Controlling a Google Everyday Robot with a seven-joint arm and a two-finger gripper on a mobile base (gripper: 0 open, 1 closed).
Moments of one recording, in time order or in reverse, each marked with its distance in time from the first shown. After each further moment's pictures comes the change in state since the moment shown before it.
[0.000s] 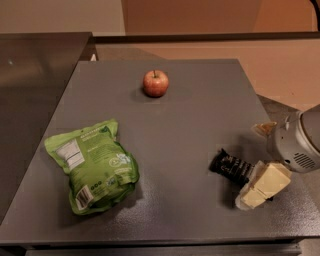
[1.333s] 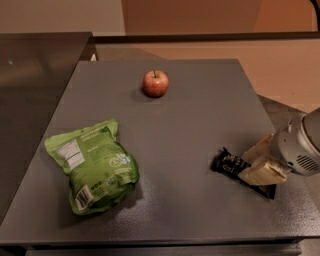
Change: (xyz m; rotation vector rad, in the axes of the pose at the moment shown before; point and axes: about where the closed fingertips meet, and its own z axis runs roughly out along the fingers) arm 0.014 0.001 0.000 -0.007 0.051 0.033
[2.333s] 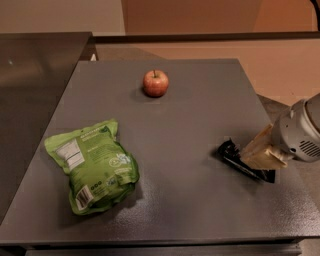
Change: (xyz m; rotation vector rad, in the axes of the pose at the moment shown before) arm -0.019 -0.008 -0.017 0.004 -0.014 -0.030
